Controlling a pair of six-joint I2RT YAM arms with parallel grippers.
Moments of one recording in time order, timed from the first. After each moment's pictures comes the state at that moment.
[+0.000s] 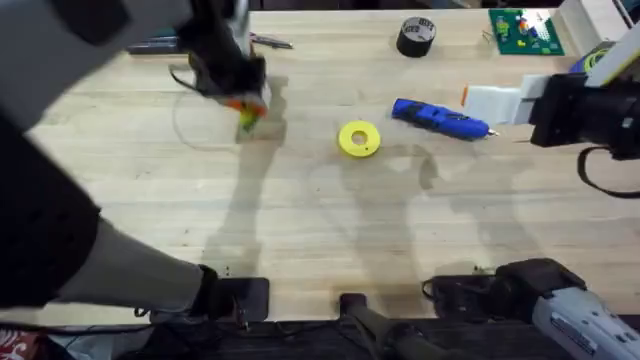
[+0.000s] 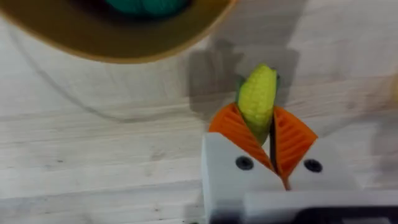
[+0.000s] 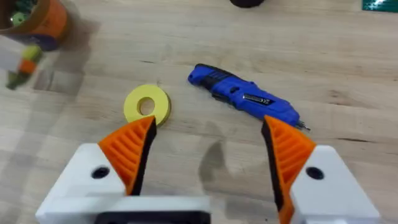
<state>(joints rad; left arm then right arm) -0.16 1.70 1.37 -1.06 0.03 -0.11 0.12 0.79 0.96 -0.90 -0.11 0.12</state>
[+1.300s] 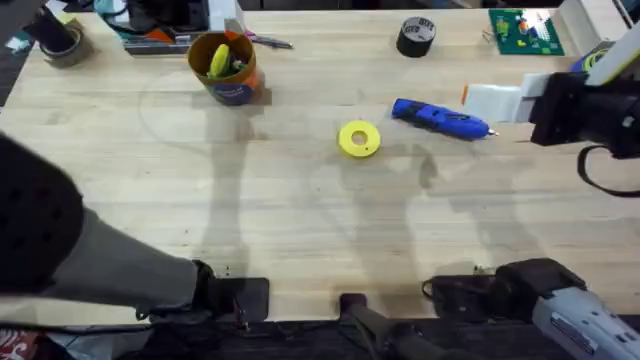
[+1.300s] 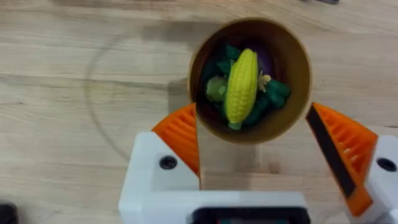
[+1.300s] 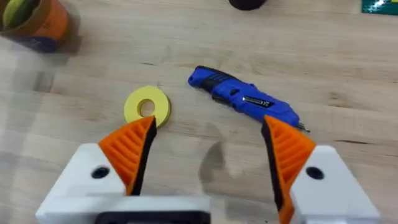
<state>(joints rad) 0.04 1.71 1.58 -0.91 0.01 -0.05 0.12 0.79 0.96 -0.89 -0.11 0.12</state>
